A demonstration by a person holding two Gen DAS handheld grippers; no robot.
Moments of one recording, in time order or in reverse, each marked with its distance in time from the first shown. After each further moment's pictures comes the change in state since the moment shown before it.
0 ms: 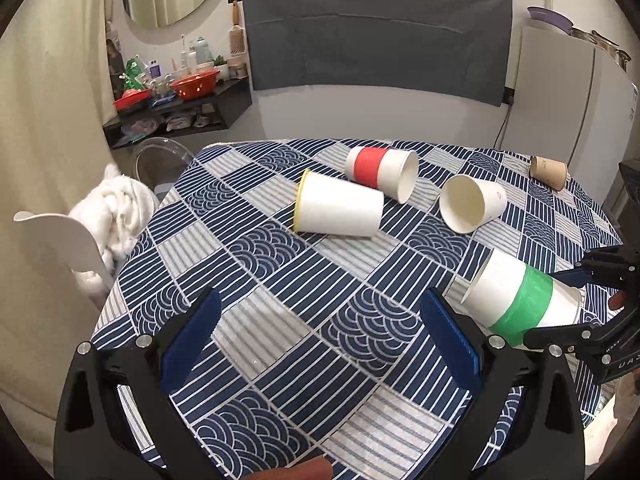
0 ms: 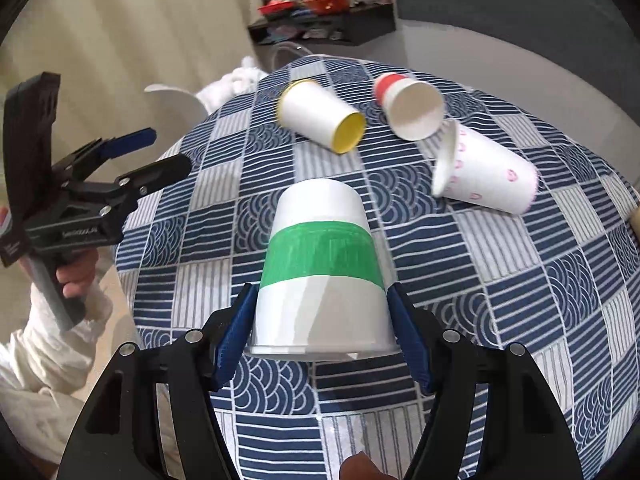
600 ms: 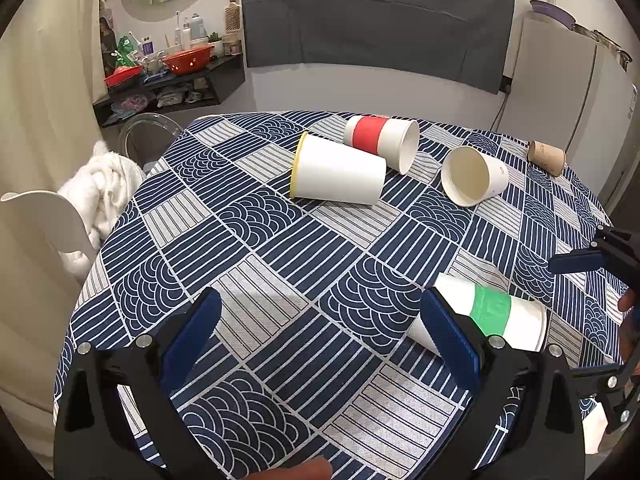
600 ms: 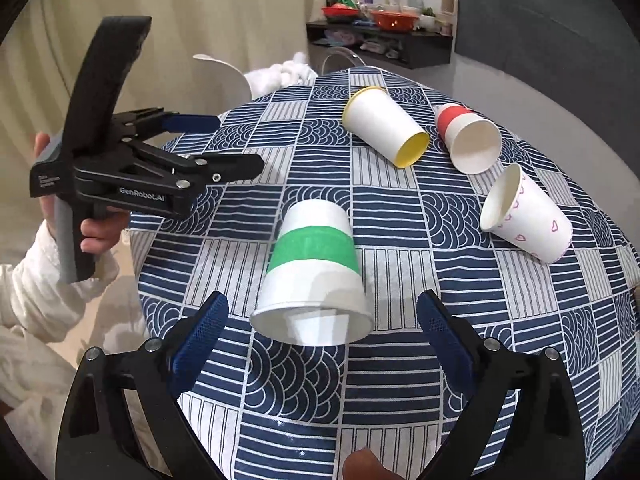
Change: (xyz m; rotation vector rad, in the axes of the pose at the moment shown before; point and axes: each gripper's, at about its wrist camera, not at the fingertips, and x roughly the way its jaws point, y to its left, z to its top) left arm 0.017 0.003 -0.016 -0.008 0.061 -0.042; right arm 0.001 0.033 -0.011 -0.206 -0.056 0.003
